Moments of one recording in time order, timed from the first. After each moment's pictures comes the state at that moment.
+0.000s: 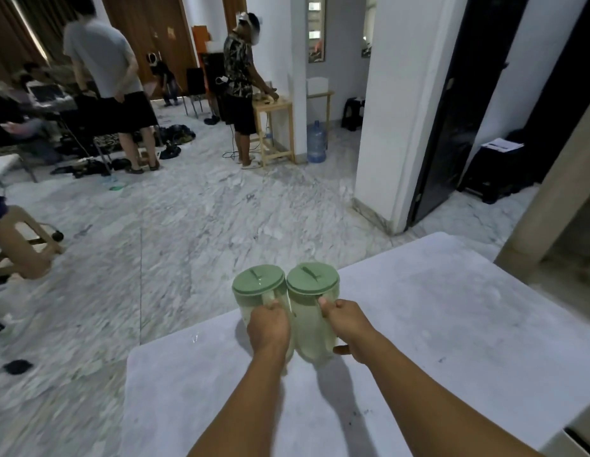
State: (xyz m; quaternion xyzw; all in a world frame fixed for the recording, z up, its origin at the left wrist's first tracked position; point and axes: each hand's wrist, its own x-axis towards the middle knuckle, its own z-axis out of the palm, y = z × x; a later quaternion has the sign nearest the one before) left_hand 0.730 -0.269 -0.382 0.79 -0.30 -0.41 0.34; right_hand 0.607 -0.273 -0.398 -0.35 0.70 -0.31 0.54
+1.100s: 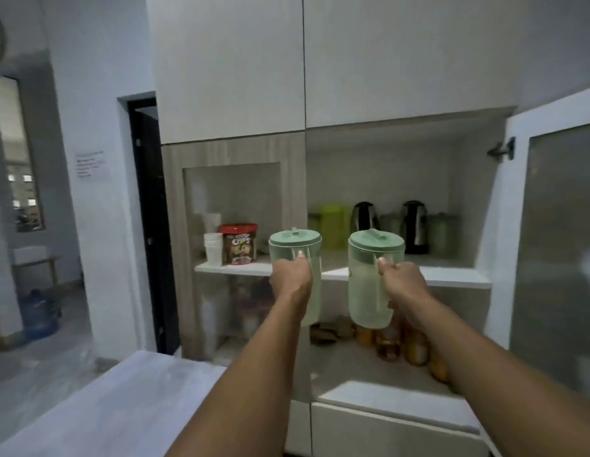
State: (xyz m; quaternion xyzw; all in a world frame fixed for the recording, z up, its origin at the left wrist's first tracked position) left_hand 0.285 0.229 -0.097 0.32 -0.62 -0.59 0.39; right_hand 0.182 0.359 -0.110 -0.13 0.79 -0.60 -0.02
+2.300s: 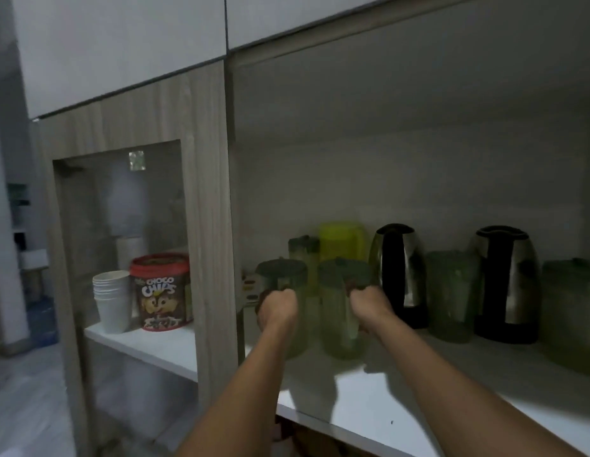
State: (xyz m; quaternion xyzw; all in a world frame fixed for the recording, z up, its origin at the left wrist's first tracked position) left_hand -0.221 -0.009 -0.122 0.46 -0.64 -0.50 0.37; right_hand -0.334 0.084 -0.122 -0.24 0.80 -0.54 0.10
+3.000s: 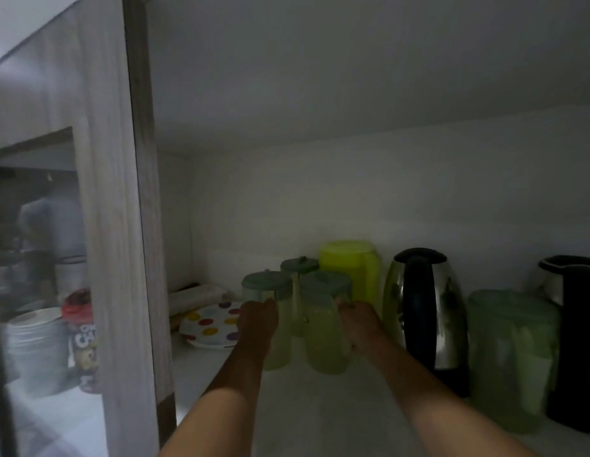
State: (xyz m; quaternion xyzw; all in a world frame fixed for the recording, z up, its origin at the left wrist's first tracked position) left_hand -0.329 -0.131 -0.113 0.44 -0.60 -0.54 0.40; right_hand -0.465 -0.040 -0.128 -0.27 0.80 -0.51 0.13
